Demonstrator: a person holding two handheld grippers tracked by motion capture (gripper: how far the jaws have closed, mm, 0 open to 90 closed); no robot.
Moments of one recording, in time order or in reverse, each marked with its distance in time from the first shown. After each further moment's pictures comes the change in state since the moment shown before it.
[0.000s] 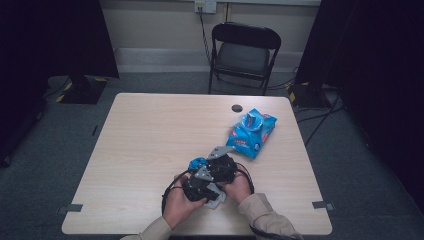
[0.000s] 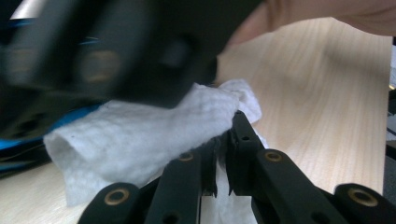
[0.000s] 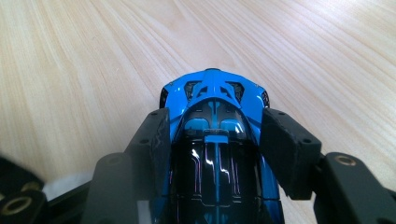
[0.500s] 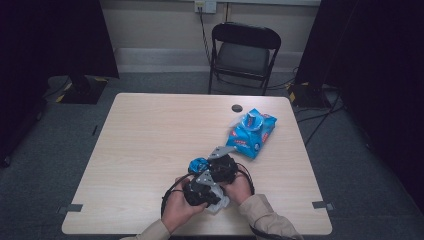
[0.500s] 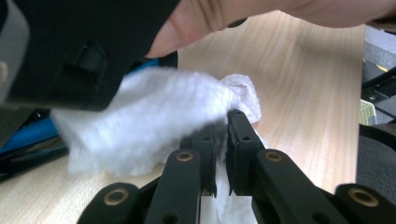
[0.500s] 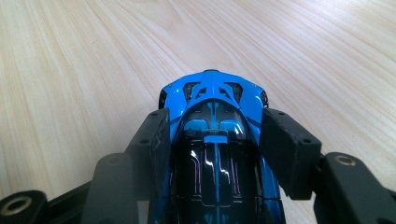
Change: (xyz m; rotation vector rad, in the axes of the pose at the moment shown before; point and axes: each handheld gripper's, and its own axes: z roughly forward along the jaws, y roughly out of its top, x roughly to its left) left arm -0.011 0.000 -0.007 0.001 -0.017 0.079; right arm -0.001 -0.002 -0.001 -0.014 0.003 0.030
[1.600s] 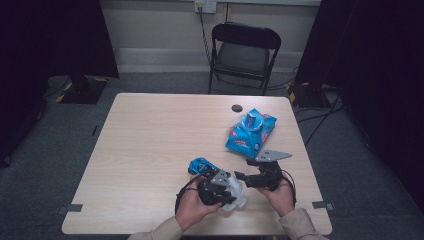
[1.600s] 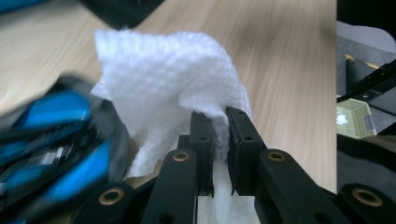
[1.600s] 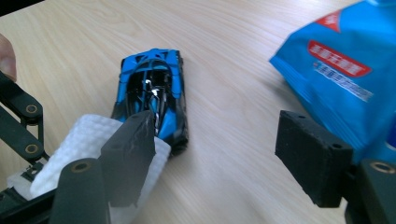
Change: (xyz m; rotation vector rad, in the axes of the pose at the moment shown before) left arm -0.019 0.036 0.022 -0.040 -0.043 0.097; right arm -0.043 -0.059 -0.105 -0.135 -0.051 0.135
